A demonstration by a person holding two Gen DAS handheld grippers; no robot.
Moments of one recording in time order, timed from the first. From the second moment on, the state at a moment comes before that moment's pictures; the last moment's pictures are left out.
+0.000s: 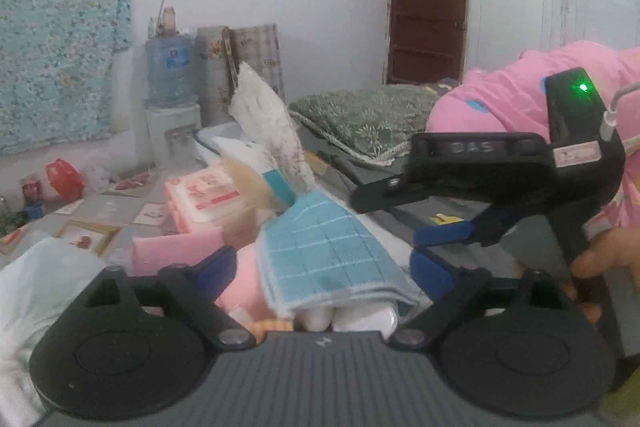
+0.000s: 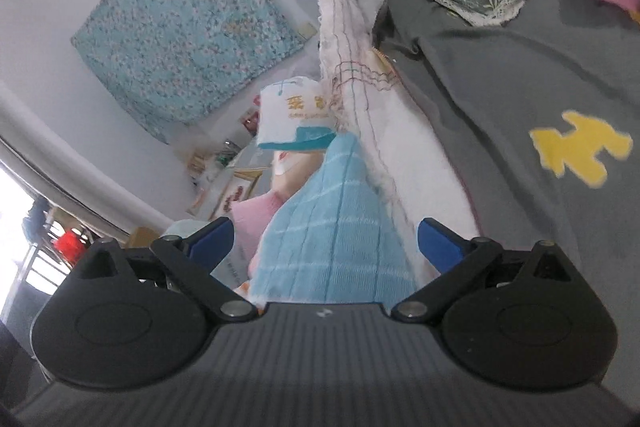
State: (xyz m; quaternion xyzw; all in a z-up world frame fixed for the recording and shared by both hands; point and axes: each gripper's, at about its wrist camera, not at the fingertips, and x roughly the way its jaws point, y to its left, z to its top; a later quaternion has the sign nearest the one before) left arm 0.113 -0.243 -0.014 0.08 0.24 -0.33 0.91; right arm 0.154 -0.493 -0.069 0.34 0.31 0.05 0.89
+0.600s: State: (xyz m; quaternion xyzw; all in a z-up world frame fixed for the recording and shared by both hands) left arm 0.147 -0.262 -0.035 0.04 0.30 -0.37 0.88; right arm 0.179 -0.496 -0.091 0.33 0.30 0.07 0.89
